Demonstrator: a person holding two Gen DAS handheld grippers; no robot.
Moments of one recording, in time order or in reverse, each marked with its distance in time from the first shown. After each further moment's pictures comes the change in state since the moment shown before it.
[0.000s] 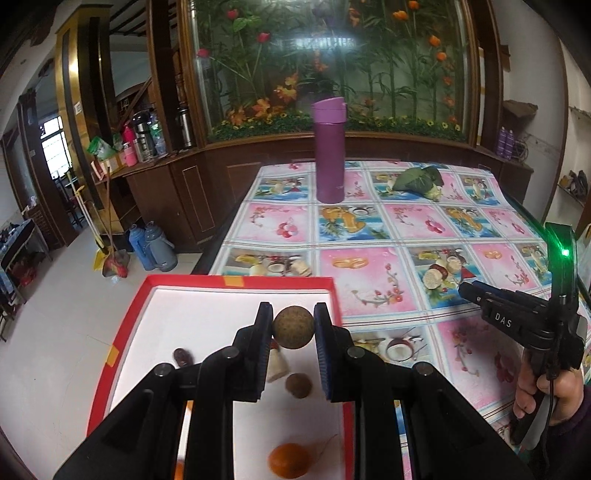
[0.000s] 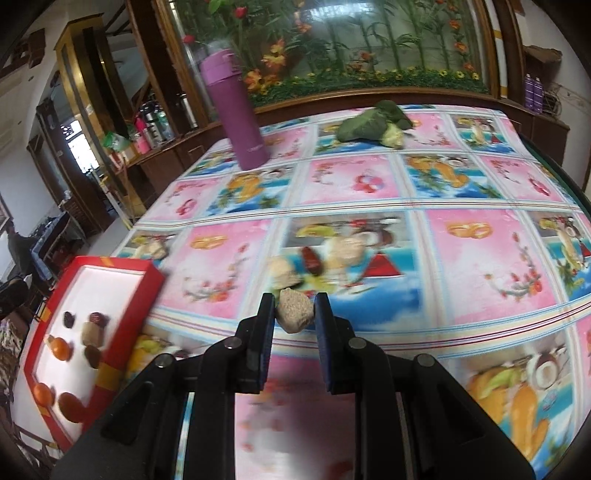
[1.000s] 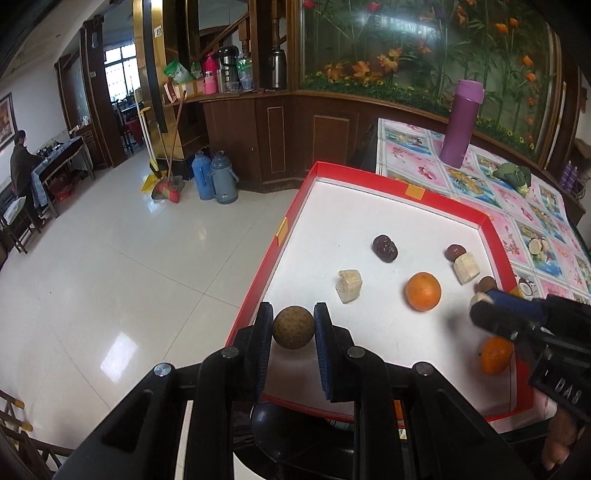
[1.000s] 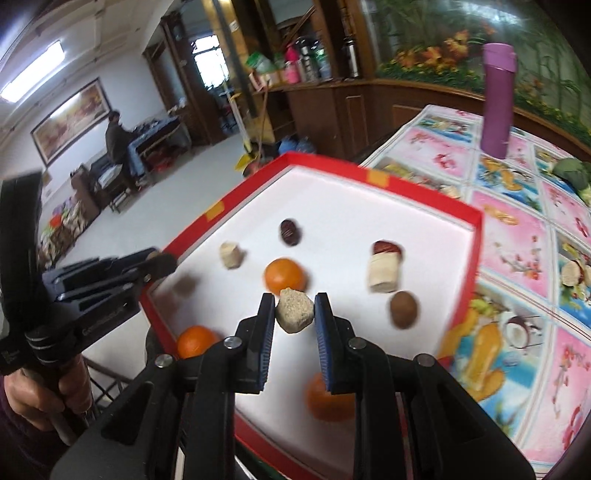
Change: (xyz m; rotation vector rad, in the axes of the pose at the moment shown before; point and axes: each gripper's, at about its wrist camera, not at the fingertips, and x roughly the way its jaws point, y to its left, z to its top) left arm 0.000 0.163 -0.093 -0.233 0.148 0.139; right arm -0.002 0.249 -0.070 -0.386 0.181 0.347
